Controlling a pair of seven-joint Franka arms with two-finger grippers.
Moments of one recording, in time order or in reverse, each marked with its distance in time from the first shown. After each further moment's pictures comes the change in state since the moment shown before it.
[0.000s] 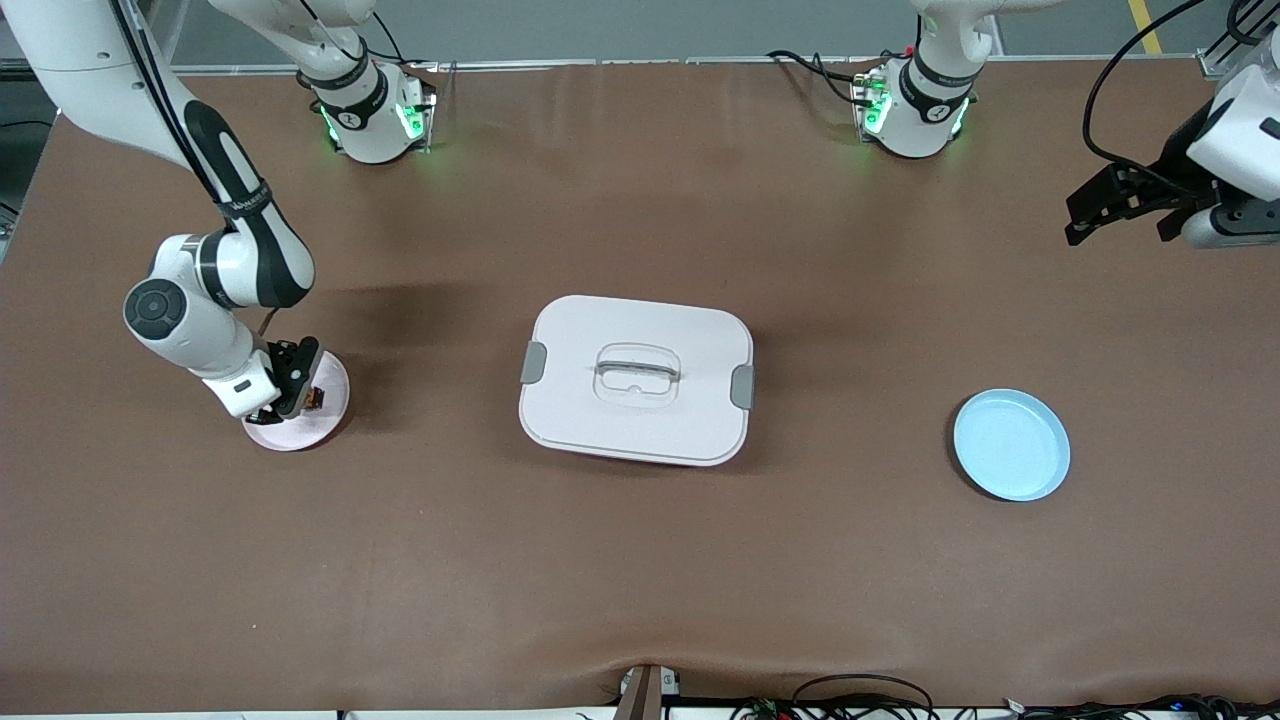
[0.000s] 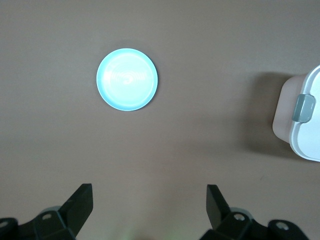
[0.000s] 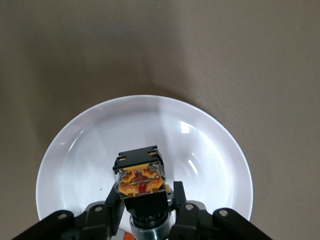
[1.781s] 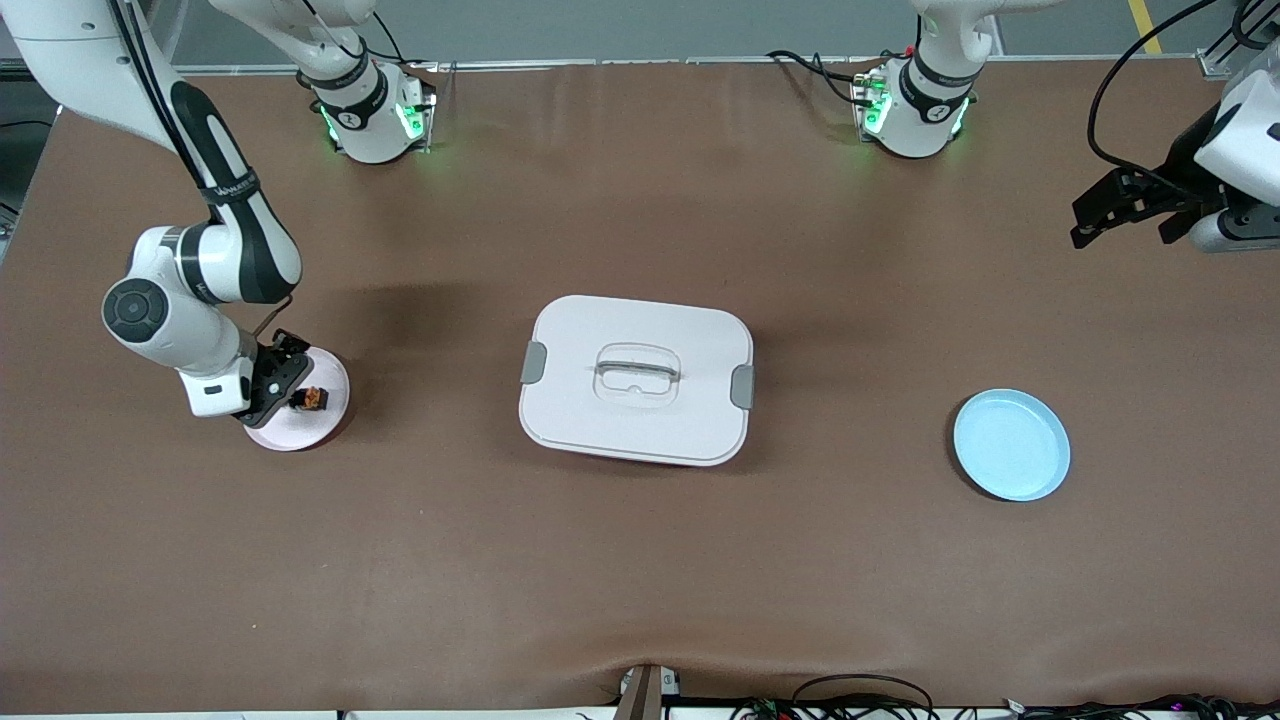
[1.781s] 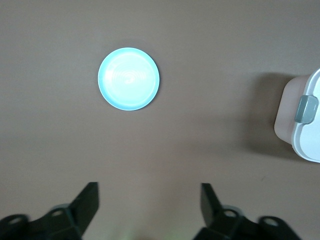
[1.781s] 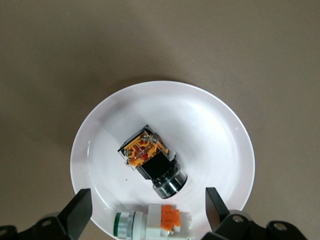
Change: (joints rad) left arm 0.004 0.005 0.000 0.000 0.000 0.000 0.001; right arm -0.002 -0.068 0.010 0.030 0.000 -0.169 0.528
